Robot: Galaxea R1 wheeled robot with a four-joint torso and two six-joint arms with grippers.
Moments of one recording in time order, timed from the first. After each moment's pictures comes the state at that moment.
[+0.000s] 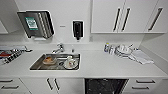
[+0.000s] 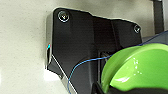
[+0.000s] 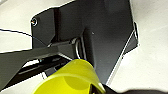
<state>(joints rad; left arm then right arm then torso) 1.48 2.77 -2.59 1.08 -0.30 -1.13 -1.55 2.72 -2.32 -0.25 0.10 0.34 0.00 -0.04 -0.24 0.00</state>
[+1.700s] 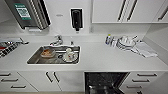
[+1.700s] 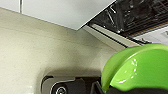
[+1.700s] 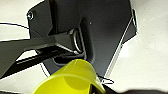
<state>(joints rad) 0.99 2.42 -2.27 1.40 -0.44 -1.61 -1.53 2.73 -2.33 -0.25 0.15 0.34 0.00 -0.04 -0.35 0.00</state>
